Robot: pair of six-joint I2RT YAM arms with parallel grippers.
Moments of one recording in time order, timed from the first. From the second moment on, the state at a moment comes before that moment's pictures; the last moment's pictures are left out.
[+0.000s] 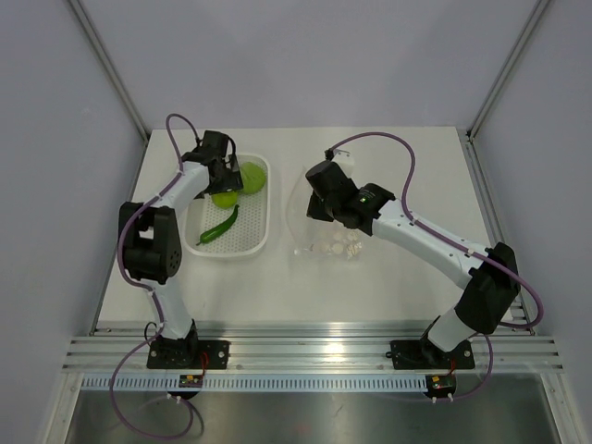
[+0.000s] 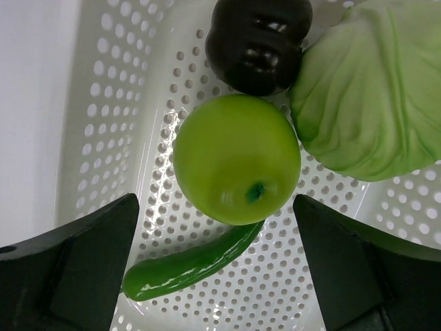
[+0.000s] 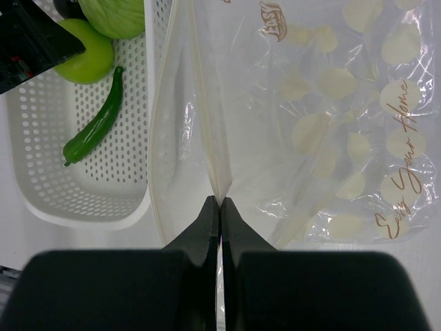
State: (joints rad) left arm -0.18 1.88 1.49 -0.63 -0.27 -0.38; right arm 0.82 1.58 1.43 -0.62 0.34 0.82
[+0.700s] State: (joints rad) left arm -0.18 1.97 1.51 -0.60 -0.24 -0.37; right arm 0.82 1.59 1.43 -0.61 0.29 0.83
